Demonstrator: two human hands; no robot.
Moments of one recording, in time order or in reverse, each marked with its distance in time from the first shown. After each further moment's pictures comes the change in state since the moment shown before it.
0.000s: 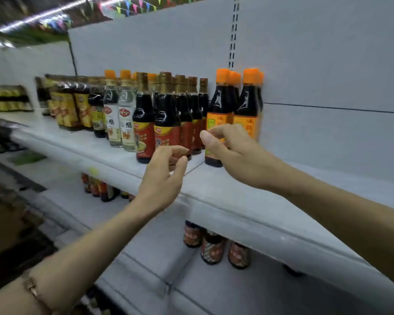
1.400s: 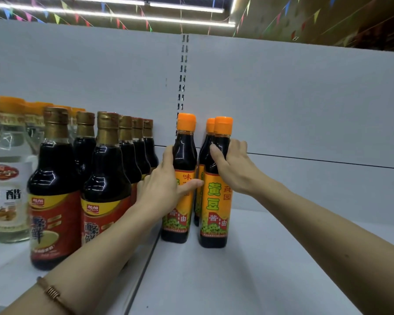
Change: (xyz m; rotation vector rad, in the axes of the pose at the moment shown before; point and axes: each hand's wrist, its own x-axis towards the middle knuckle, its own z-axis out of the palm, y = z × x) left_hand 0.187 -0.039 0.089 0.102 -0.290 0.153; right_hand 0.140 0.095 -0.039 -0.416 0.423 0.404
